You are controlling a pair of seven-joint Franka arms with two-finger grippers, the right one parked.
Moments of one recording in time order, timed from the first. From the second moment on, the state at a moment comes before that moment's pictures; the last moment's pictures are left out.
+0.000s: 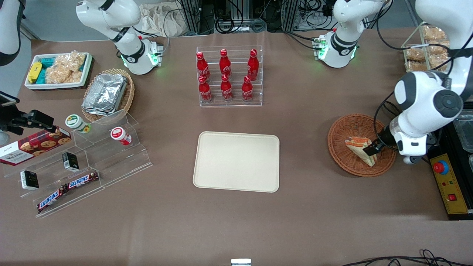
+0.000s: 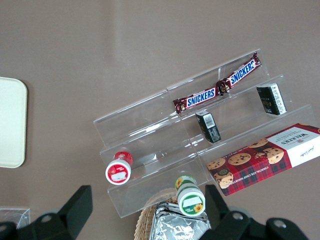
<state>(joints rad) 0.41 0.17 -0.41 -2.16 0.08 2.34 -0.80</state>
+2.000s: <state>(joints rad) 0.46 0.27 -0.39 -2.26 0.08 2.52 -0.80</state>
